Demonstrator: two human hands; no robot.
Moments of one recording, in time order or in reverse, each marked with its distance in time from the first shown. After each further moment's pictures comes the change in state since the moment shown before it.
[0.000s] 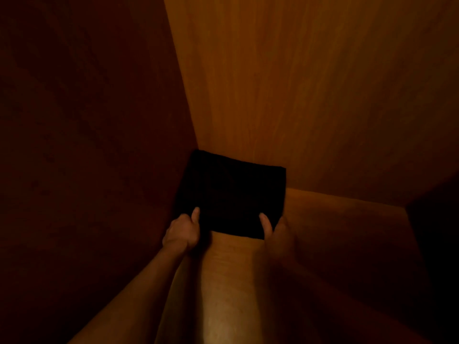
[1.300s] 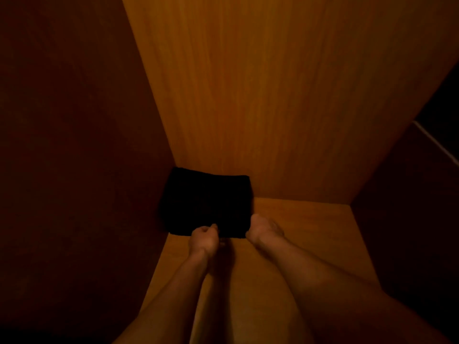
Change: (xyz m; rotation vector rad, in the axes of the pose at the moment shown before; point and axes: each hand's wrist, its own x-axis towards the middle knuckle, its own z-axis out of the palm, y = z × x) left_hand -0.106 0.073 0.031 -0.751 -0.104 0.021; right_hand -0.035 -0.045 -0.094 -0.513 -0.194 -0.043
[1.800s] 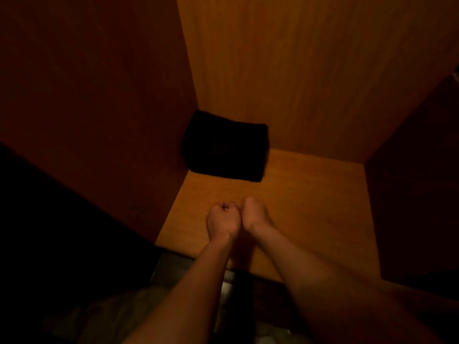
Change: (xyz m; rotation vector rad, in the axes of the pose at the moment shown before) left_hand -0.113 -0.045 0.007 0.009 0.217 -0.053; right_hand -0.093 0.015 0.077 0.145 -0.051 -0.091
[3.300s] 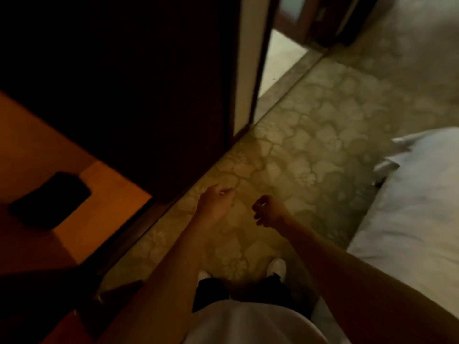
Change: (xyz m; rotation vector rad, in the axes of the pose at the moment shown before) left_hand -0.764 0.153 -0.153 0.808 -1.161 0.401; right_hand -0.853 0.168 -0.296 1.035 0.338 0.812
